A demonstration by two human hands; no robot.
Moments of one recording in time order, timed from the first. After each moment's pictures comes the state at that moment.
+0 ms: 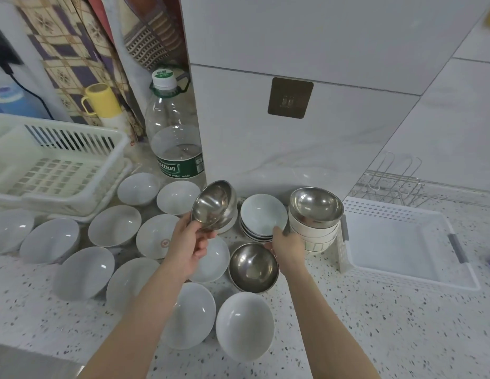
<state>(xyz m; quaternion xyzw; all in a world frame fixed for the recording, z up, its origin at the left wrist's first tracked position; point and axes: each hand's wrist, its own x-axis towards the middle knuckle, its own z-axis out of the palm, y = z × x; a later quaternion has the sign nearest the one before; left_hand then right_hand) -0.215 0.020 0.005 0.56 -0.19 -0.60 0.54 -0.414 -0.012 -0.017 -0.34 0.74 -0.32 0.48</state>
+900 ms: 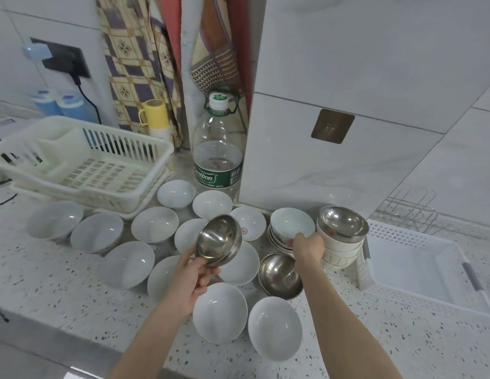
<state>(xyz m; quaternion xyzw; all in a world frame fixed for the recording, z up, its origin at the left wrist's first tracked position) -0.155 0.105 -0.012 0.55 -0.16 -0.62 0.55 -0.373 -0.008 0.013 -0.31 0.75 -0.41 0.41</state>
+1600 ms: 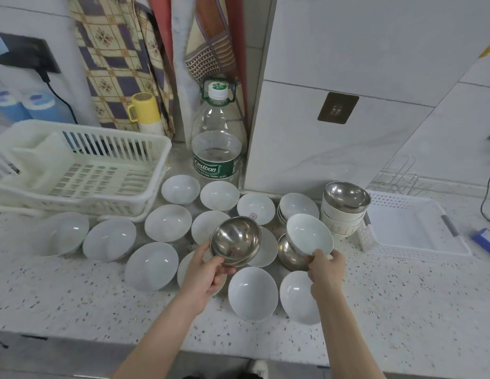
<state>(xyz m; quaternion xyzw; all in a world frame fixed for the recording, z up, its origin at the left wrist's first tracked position) -0.109 0.125 0.015 0.56 -0.24 -0.66 0.44 -0.340 0.097 0.020 -0.15 0.75 -0.50 0.41</state>
